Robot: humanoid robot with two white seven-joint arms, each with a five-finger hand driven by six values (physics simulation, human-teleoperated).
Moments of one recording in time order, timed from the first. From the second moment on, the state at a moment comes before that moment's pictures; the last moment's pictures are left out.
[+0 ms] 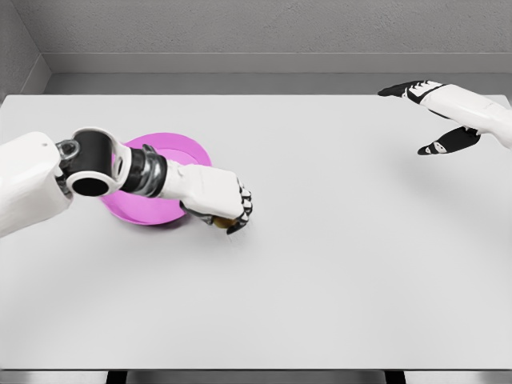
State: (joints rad) left arm -1.04 0.66 -1.19 -1.57 -0.41 -0.53 -0.61; right arm -0.56 -0.71 0.25 -1.27 0.22 -0.61 0.61
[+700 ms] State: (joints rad) left arm -1.04 0.70 -1.07 -1.27 -0.41 -0.55 -0.61; right arm -0.56 -0.71 0.25 -1.27 0.22 -0.61 0.61
